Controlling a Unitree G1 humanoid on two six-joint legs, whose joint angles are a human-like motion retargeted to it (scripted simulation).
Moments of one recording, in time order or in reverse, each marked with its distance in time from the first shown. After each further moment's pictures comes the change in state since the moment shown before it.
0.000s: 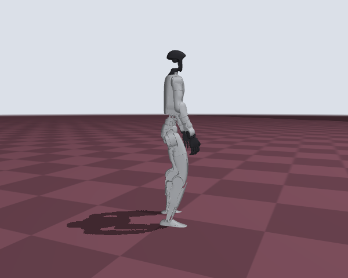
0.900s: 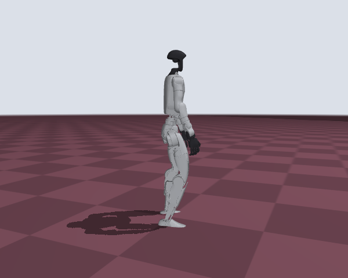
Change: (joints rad) left arm 0.020 -0.019 0.037 -0.024 -0.009 0.007 -0.010; right arm 0.050 -0.013 -0.063 -0.029 0.020 0.003 -0.021; waist -0.012 0.030 0.022; left_leg 0.029 0.002 -0.014 0.014 -0.033 -0.019; right_leg 0.048 -0.002 -0.016 0.019 -0.010 -0.016
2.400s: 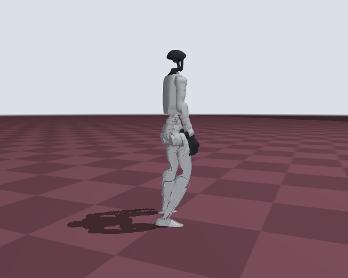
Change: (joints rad) left arm 0.019 0.031 0.063 -0.058 -0.134 -0.044 0.096; right arm 0.079 0.050 -0.007 0.032 0.075 -0.031 -0.068; waist 0.005 -0.005 0.020; left_leg 0.050 0.012 -0.079 -0.013 -0.029 -0.050; right_leg 0.065 0.003 -0.055 0.096 -0.039 -0.069
